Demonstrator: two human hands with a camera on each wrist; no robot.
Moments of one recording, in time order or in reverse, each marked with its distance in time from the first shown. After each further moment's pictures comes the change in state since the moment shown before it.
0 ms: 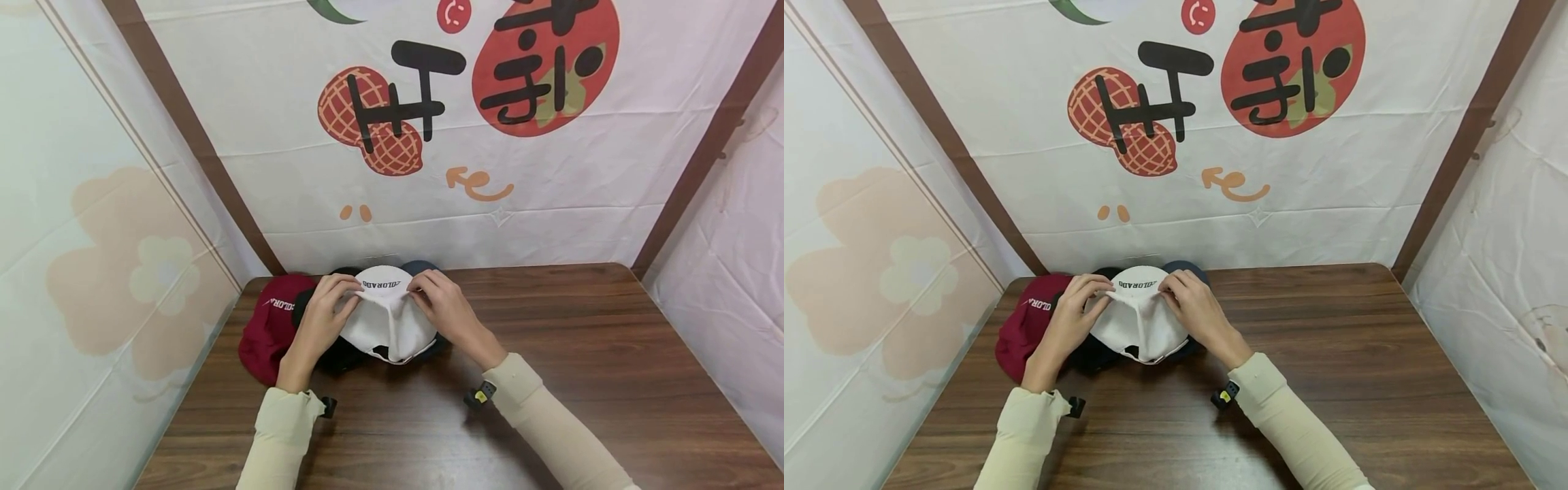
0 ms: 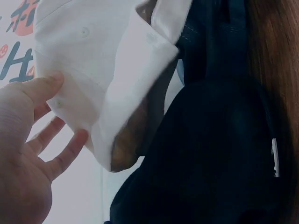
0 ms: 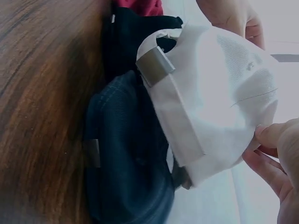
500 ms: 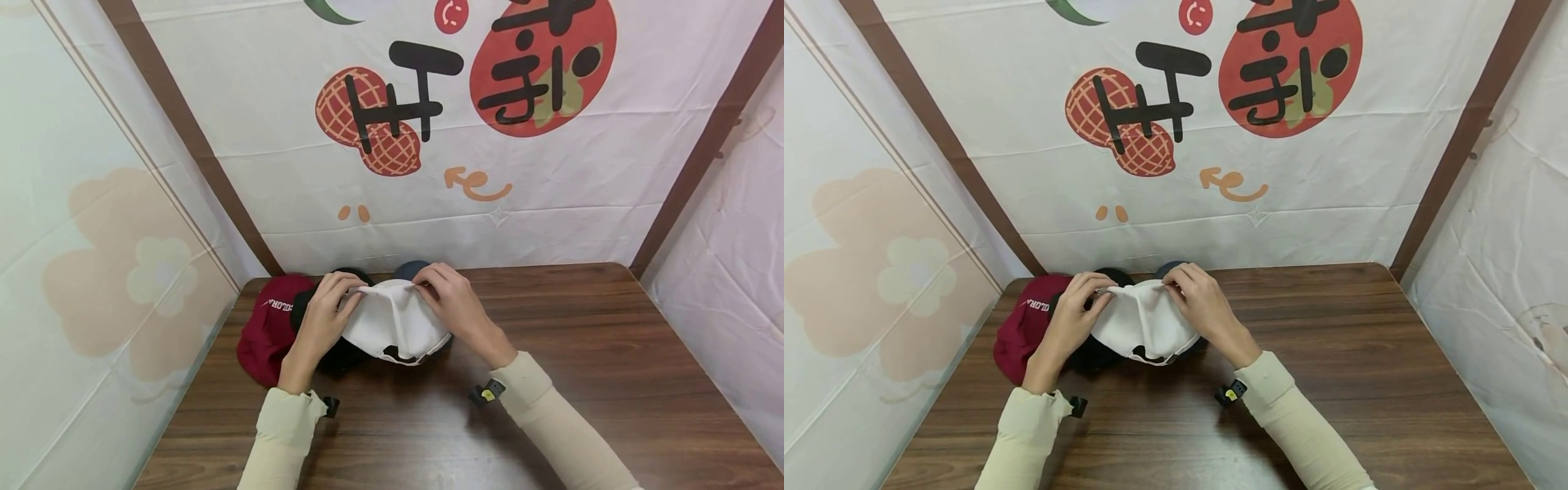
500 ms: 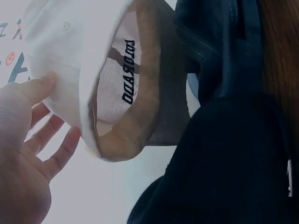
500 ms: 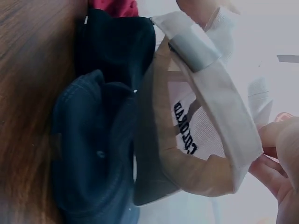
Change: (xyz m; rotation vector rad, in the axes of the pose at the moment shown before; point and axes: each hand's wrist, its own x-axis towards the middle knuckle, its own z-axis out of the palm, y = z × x) left_hand 0.006 0.013 0.001 0.001 0.016 0.012; right_hand 0.007 -0.005 -0.028 0.020 0.025 0.004
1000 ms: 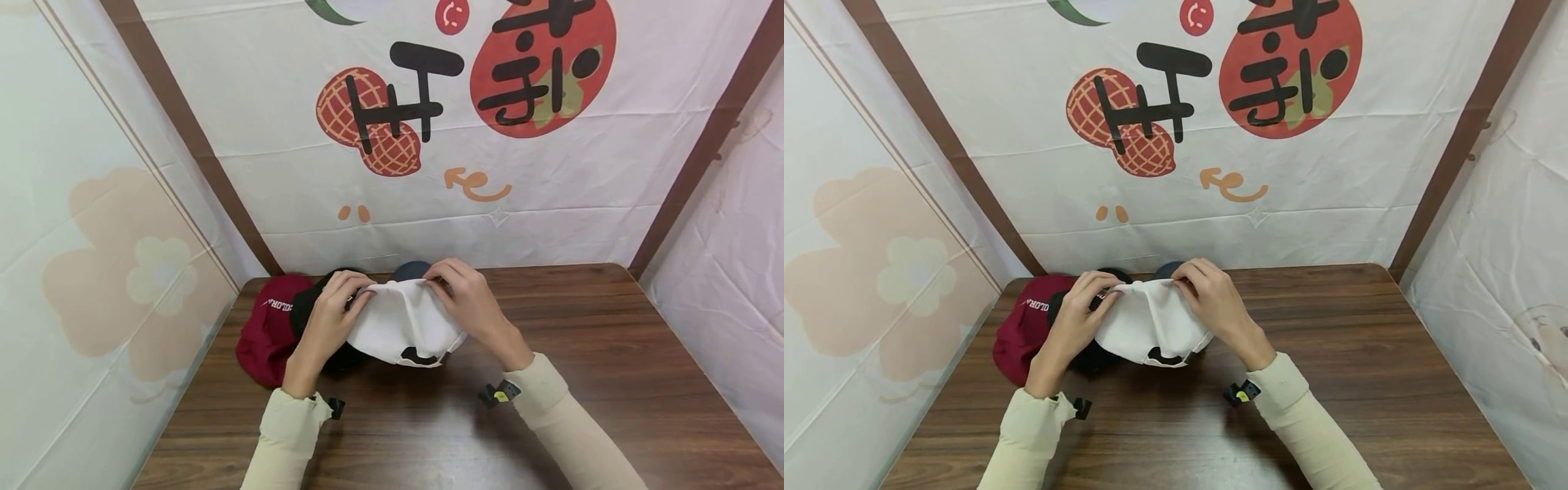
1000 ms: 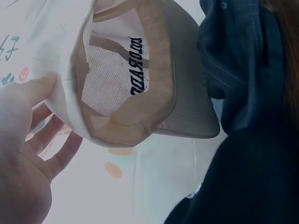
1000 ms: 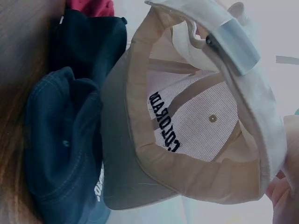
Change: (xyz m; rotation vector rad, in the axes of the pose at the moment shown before) left_hand 0.008 0.023 -0.002 -0.048 0.018 0.087; right_hand 0.003 -0.005 -0.028 -0.002 0.039 -0.007
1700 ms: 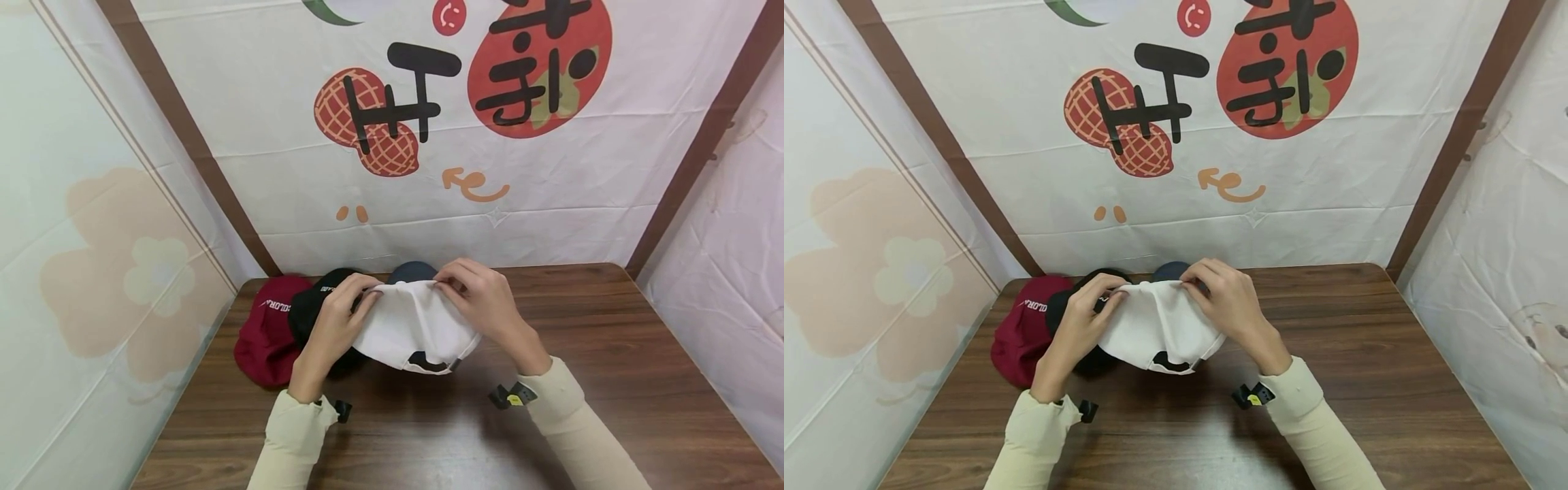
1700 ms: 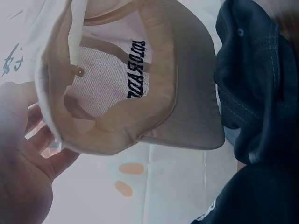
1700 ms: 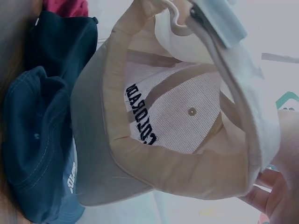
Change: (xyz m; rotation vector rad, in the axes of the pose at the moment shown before) left_hand 0.004 0.020 0.006 -0.107 -0.005 -0.013; right_hand -0.001 -0.008 -0.031 -0.069 0.014 0.010
